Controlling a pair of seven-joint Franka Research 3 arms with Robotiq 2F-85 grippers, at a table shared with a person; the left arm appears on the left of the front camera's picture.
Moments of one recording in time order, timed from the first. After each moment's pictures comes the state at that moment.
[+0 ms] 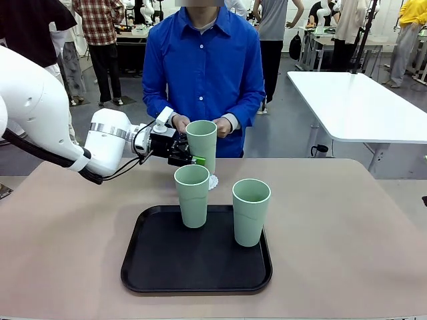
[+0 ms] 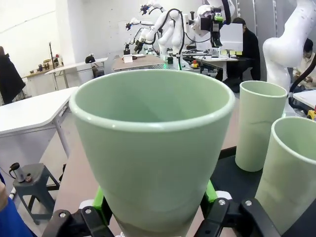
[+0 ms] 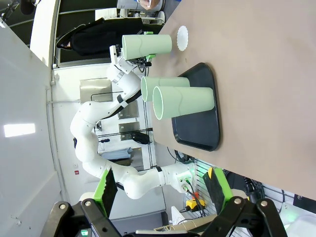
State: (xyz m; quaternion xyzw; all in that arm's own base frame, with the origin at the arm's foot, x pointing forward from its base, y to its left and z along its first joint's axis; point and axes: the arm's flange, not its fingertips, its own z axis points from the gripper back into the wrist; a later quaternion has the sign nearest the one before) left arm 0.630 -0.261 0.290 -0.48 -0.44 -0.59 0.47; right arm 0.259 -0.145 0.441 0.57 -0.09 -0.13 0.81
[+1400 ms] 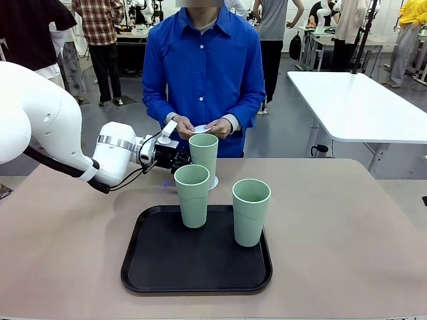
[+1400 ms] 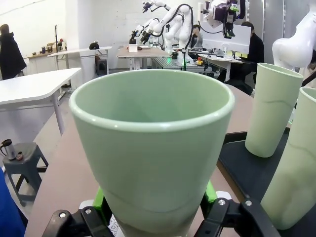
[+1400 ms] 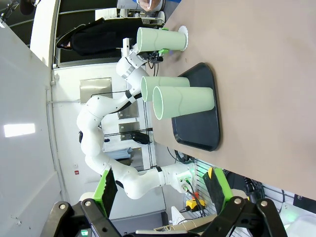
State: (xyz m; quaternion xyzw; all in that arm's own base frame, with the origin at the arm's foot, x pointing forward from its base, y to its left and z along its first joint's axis) left arm 0.647 -0.262 0.241 -0.49 -0.42 -0.57 0.51; right arm 0.259 -0.145 0.441 0.57 -0.09 -0.13 0.81
